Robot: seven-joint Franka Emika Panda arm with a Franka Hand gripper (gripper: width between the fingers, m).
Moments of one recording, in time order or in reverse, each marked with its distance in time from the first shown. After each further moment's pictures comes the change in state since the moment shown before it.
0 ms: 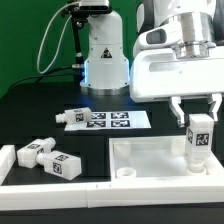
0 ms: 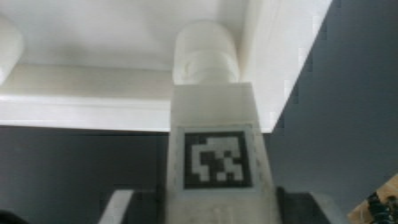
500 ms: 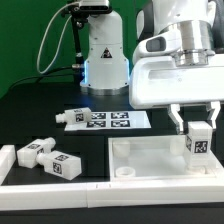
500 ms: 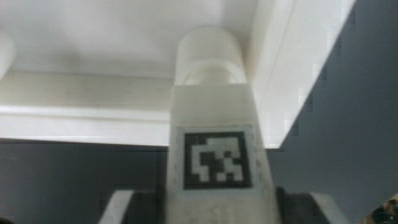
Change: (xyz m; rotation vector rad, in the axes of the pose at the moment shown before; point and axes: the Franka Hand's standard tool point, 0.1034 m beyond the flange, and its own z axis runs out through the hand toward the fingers) arm -0.005 0.003 0.012 -0.008 0.027 -0.013
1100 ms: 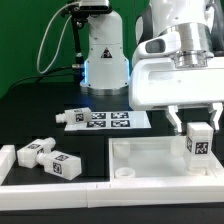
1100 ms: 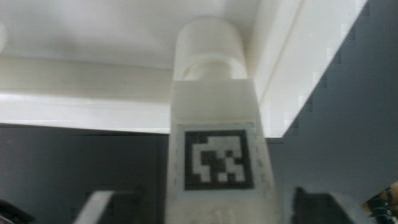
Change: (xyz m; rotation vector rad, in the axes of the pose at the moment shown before) arm 0.001 0.000 0.001 0.000 0.034 -0.018
